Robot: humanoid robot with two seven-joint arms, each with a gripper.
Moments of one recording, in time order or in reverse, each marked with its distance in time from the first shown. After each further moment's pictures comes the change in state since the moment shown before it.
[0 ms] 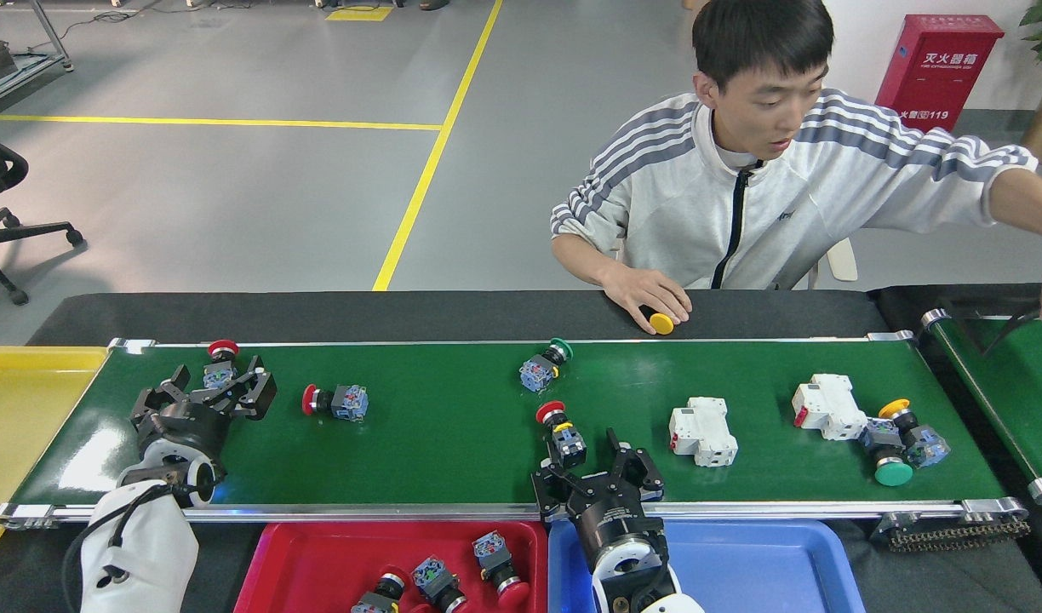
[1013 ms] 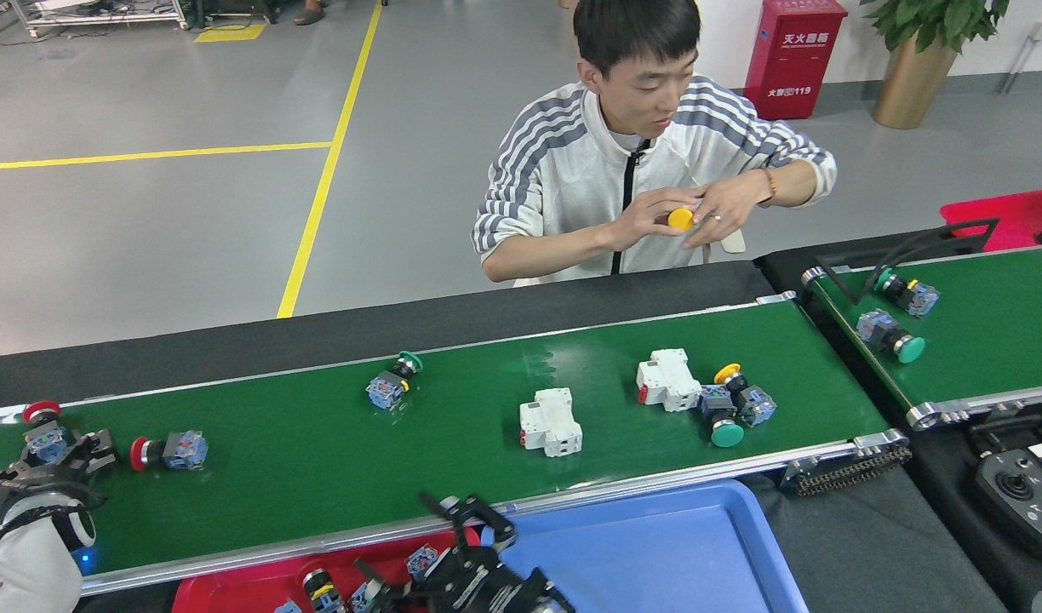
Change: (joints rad) left arm -0.035 0.237 0.008 0.383 0.216 0.111 0.110; right arm 0.168 -0.020 0.072 -0.282 -0.001 -0.261 -0.067
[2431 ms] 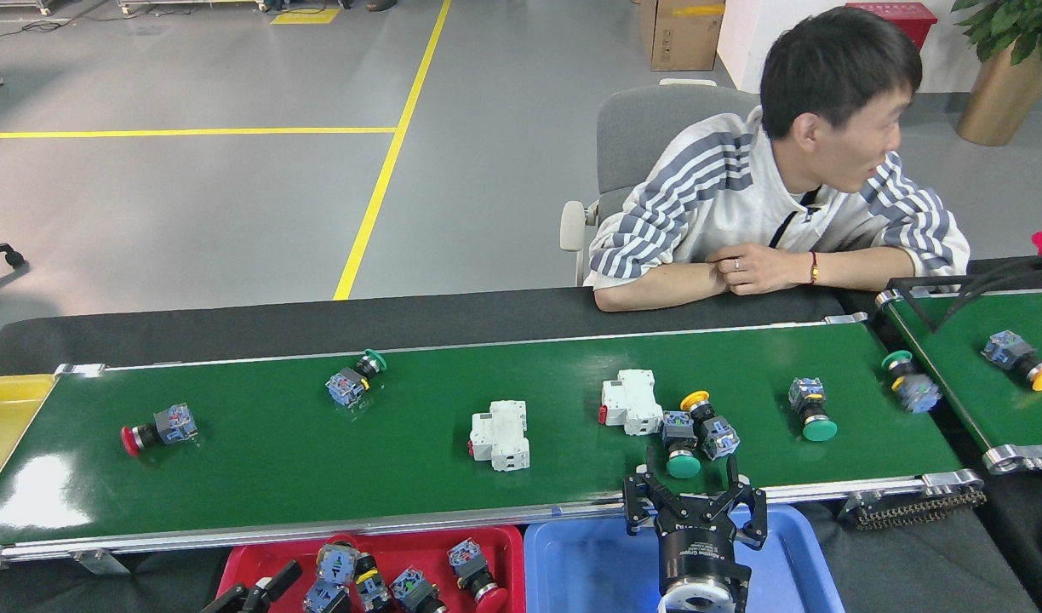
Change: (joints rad) left arm 0.998 -0.250 0.007 -1.433 0.059 -0.669 -0.105; right arm -0.030 -0.046 -0.204 0.148 -0.001 0.537 -0.060
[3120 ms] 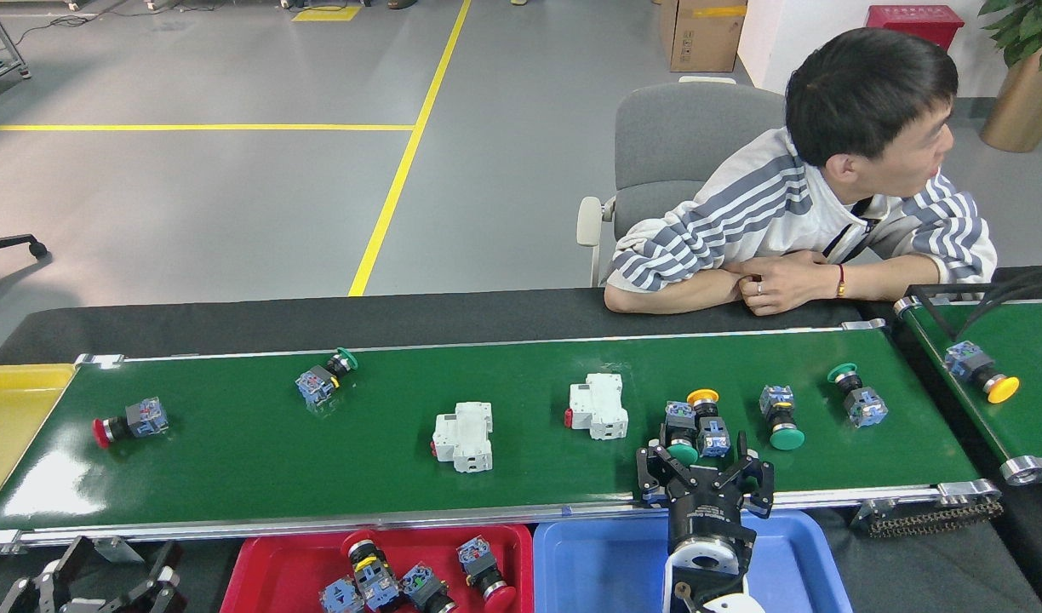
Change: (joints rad) left arm -0.190 -0.047 0.302 0.139 -0.125 0.084 0.002; right arm -0.146 0.030 -0.040 0.191 -0.002 -0.002 0.018
